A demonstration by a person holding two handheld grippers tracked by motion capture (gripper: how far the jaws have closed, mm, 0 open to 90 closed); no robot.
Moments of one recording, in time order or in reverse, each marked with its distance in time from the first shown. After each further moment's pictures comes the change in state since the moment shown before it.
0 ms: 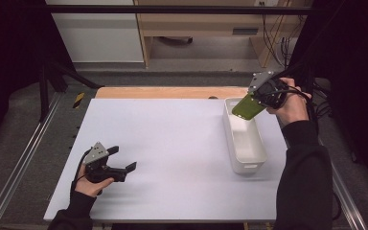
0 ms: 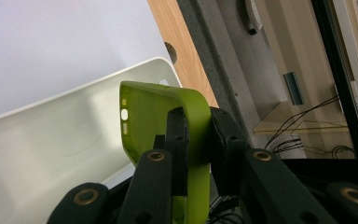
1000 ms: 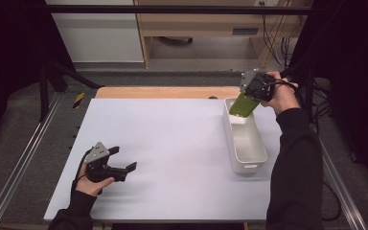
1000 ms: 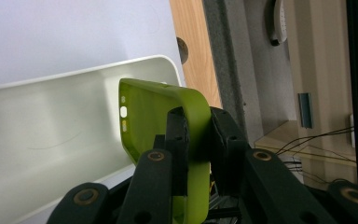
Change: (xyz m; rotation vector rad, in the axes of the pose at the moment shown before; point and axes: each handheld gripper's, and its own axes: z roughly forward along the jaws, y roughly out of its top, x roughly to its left) left arm 0.003 -0.003 0.004 0.017 -0.003 -0.004; right arm -0.018 0.009 0.048 0.022 0.087 -0.184
